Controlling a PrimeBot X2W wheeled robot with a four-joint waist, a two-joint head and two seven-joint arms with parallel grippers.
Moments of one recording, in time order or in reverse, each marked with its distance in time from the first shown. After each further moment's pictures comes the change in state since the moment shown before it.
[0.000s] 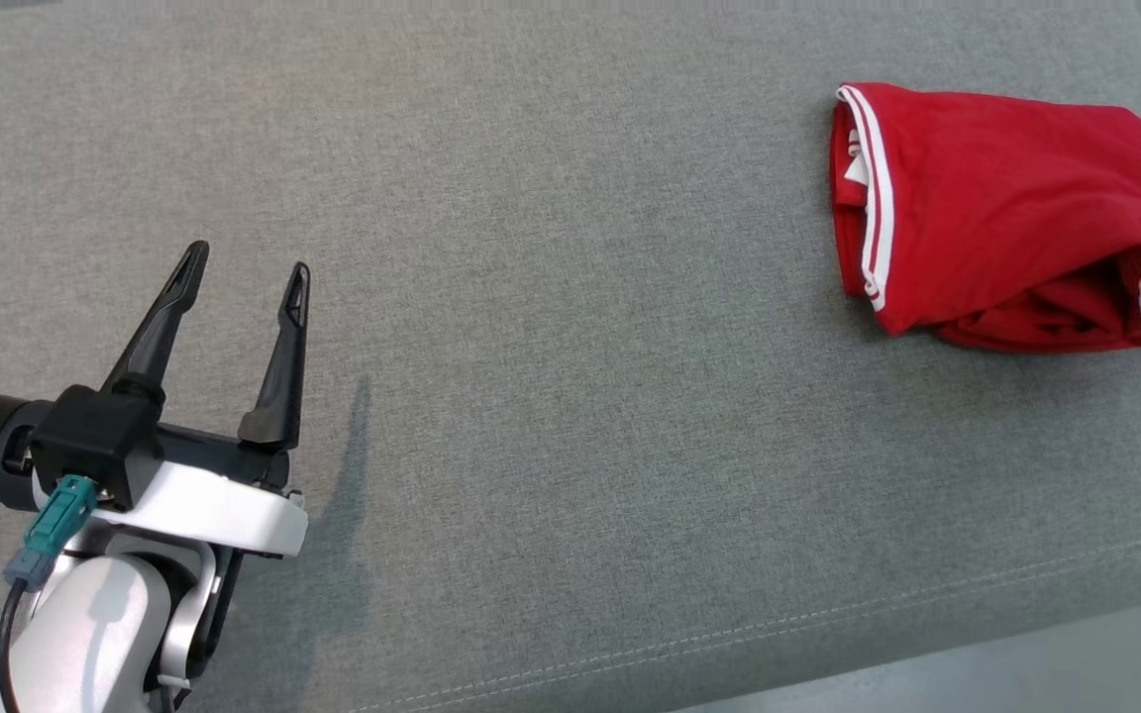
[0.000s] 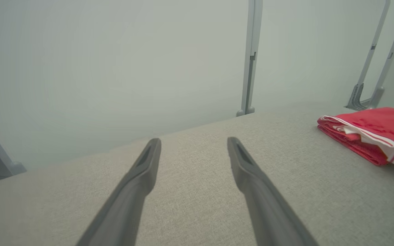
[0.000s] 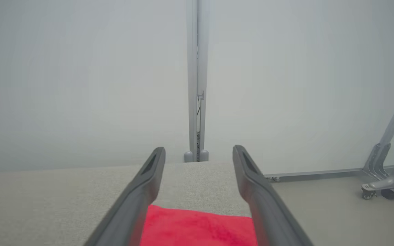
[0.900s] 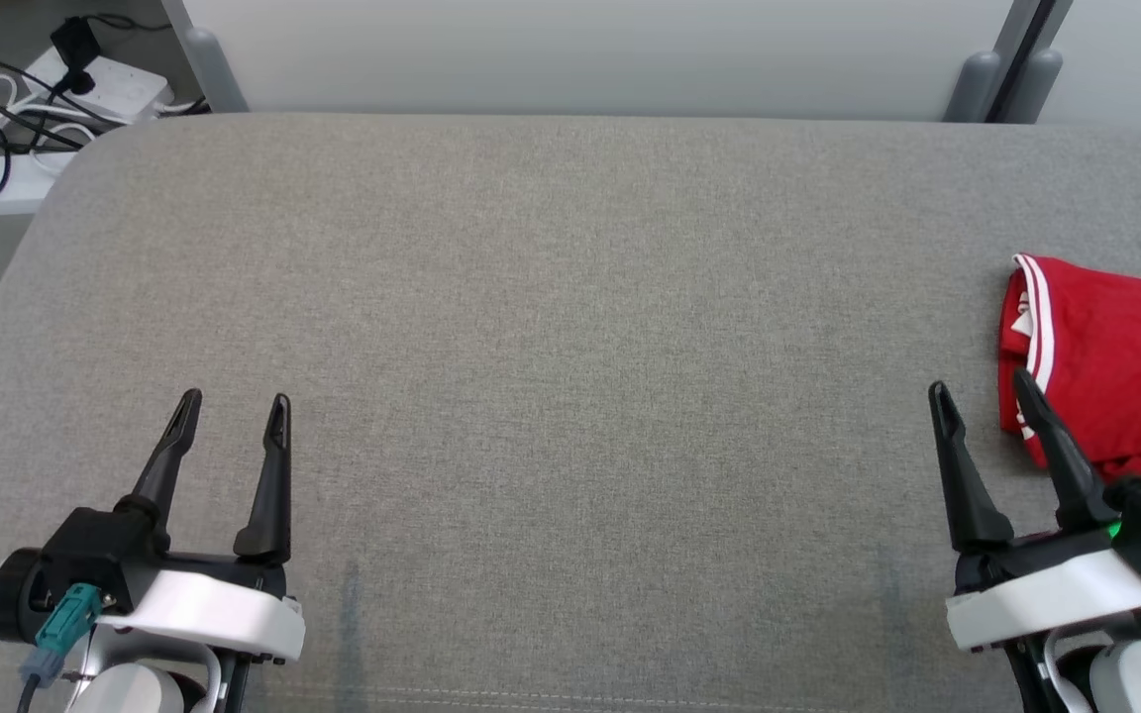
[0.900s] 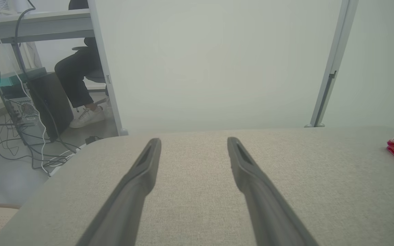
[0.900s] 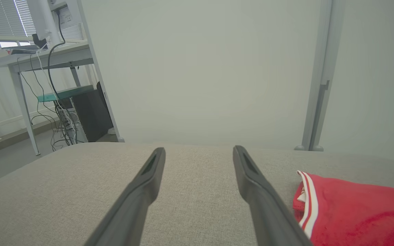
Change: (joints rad) left arm 0.180 -0.049 0.035 0.090 -0.088 0.016 -0.087; right arm 0.571 0.268 -0.051 -0.437 -0.235 0.000 0.046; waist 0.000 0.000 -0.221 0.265
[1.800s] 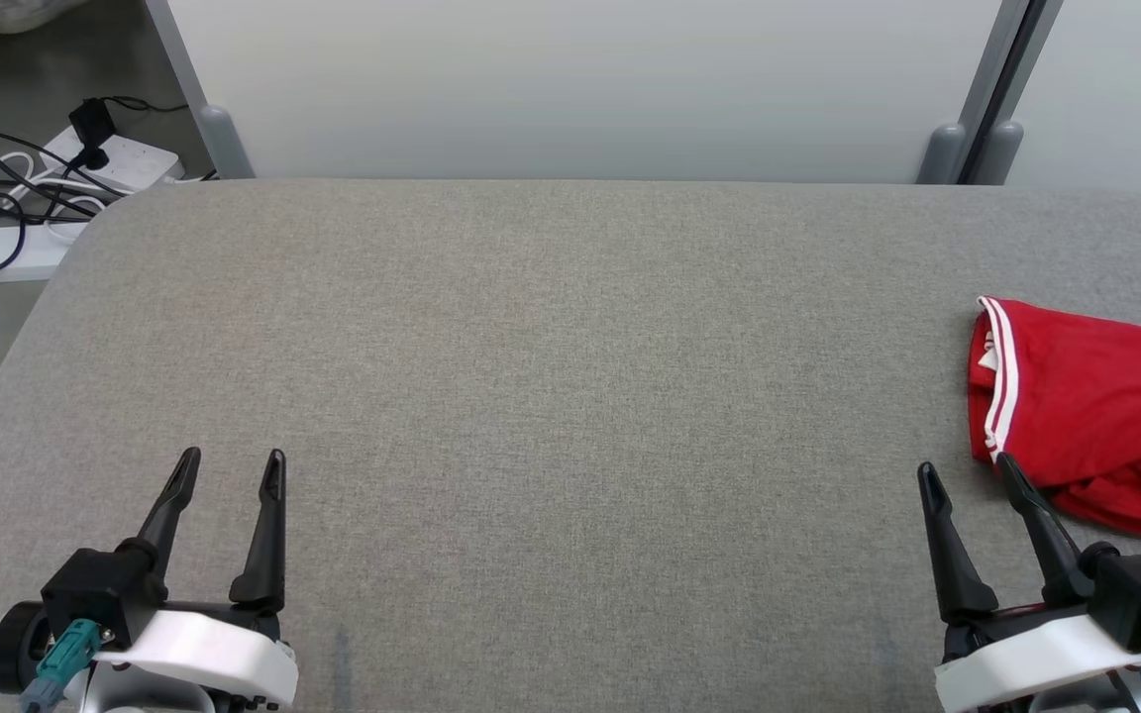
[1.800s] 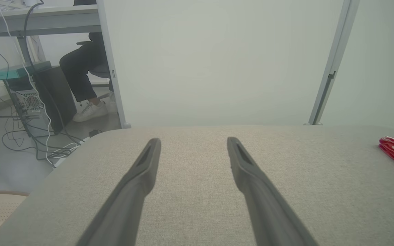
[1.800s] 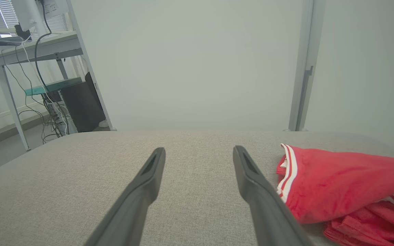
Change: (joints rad) left arm 0.077 0.007 0.006 0.018 -0.028 0.002 0.016; right arm 0.113 0.052 -0.027 0.041 -0.040 0.000 0.000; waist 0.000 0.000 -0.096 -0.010
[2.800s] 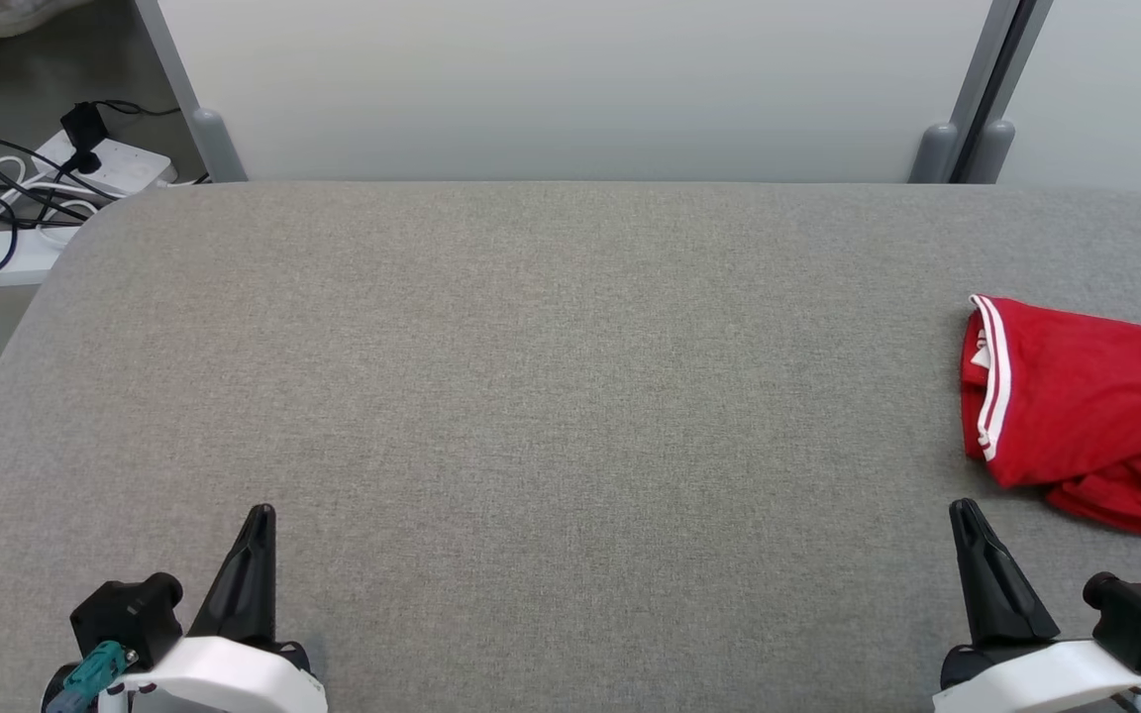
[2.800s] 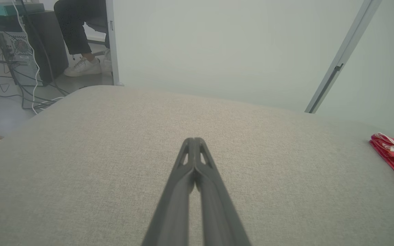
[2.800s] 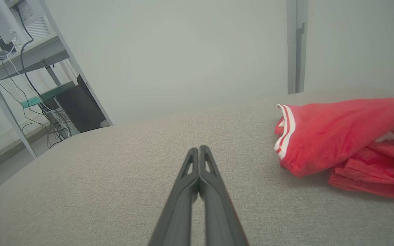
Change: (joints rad) left arm 0.043 -0.071 -0.001 0.060 -0.096 -0.002 0.034; right arm 0.035 0.018 -0.002 0.050 0.124 0.000 0.019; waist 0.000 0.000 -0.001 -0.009
